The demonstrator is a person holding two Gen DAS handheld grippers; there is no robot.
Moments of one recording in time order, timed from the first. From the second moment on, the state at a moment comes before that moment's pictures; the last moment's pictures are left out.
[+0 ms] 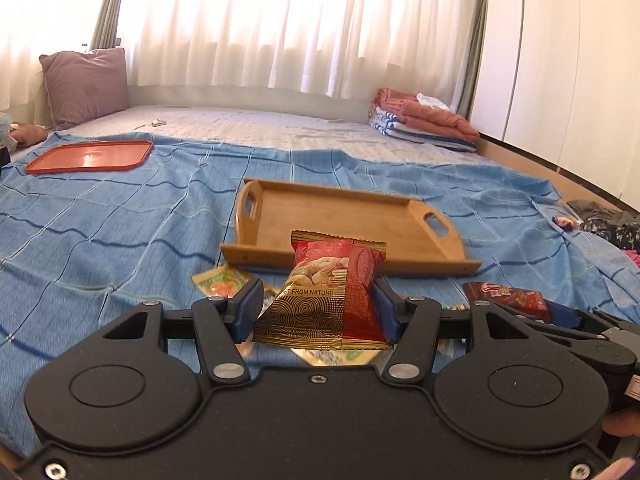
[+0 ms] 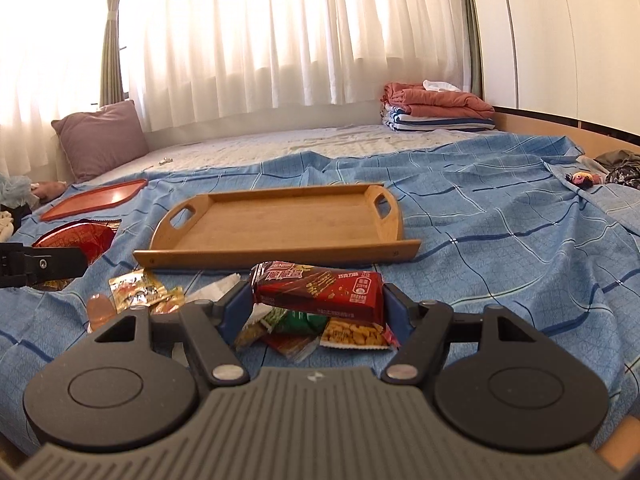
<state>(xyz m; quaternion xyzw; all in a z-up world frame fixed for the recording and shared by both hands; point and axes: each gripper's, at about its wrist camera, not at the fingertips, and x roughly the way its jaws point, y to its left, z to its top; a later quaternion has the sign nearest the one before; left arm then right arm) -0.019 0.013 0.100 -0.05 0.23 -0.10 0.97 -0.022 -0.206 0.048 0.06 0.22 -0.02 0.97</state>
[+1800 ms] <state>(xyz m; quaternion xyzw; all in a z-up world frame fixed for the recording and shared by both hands) 0.381 -0.014 0.039 -0.09 0.36 -0.04 0.93 0.331 -0.267 0.021 0.05 0.36 0.05 0.93</state>
